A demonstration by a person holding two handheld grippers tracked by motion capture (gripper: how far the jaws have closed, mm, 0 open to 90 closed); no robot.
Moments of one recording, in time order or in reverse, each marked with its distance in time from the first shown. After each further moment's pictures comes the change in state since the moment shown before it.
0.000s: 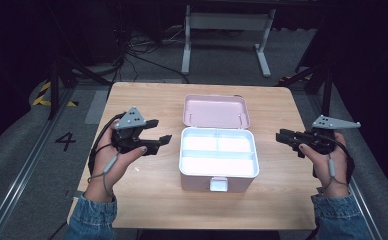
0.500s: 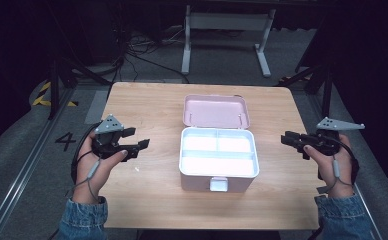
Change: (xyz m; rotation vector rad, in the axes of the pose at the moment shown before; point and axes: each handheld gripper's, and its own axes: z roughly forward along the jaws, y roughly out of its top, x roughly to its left) left arm 0.032 -0.040 -0.017 0.087 0.099 -0.122; right arm -0.014 -0.010 -0.007 0.032 -0.034 0.029
